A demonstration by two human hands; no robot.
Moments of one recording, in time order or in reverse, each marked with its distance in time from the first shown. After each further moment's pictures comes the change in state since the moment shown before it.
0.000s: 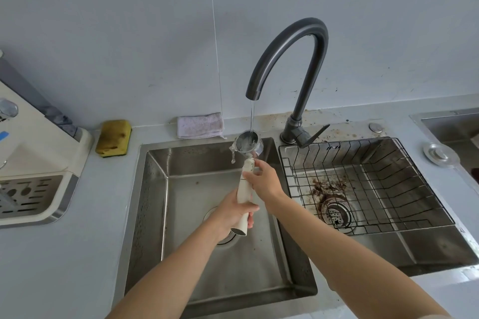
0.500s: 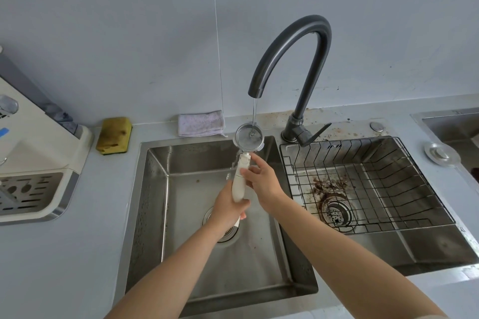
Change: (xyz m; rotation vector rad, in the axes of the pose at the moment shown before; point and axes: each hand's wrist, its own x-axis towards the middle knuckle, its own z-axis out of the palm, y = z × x) left_hand 0.009 -0.011 -0.003 0.187 0.262 0.130; right_hand -0.003 0.001 0.007 0.286 -0.139 -0.032
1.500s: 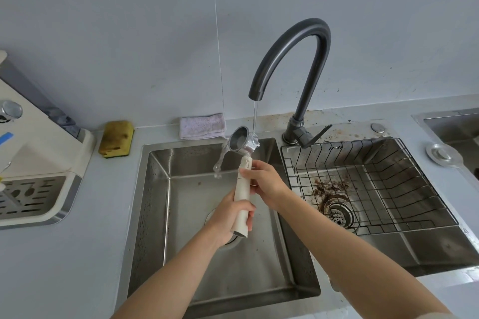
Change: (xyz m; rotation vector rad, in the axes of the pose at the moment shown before) left_hand -0.022 0.016 -0.006 -0.442 -0.261 -0.132; right_hand -0.002 -0.016 -0.005 0.027 -0.071 0.136
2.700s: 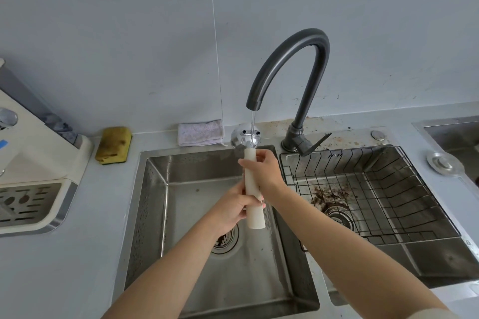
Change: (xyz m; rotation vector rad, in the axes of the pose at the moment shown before) left_hand 0.023 0.026 0.006 0.051 -0.116 0.027; right_hand 0.022 -0.021 0.001 -0.090 0.257 -0.161
